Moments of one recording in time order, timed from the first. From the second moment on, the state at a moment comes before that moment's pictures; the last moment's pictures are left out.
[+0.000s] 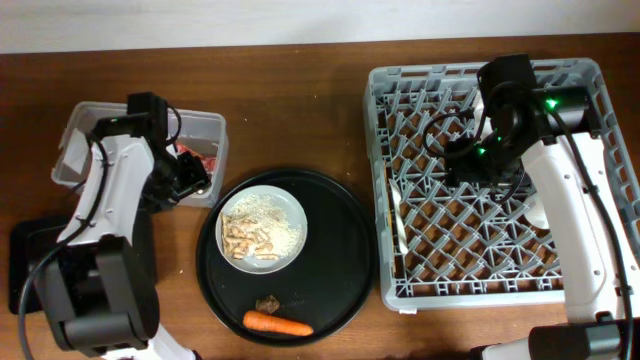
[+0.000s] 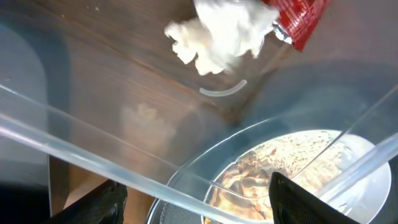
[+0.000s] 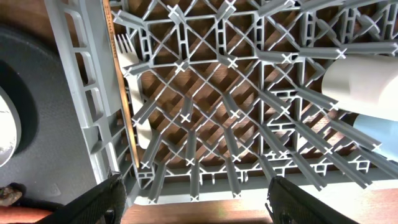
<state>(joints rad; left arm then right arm) 0.09 1.83 1.44 -1.14 0.04 -0.36 0.09 1.61 1.70 -1.51 0.01 0.18</state>
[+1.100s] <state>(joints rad) 0.32 1.61 0.95 -0.93 0.03 -0.43 0.09 1.61 1.70 -1.51 0.01 0.18</state>
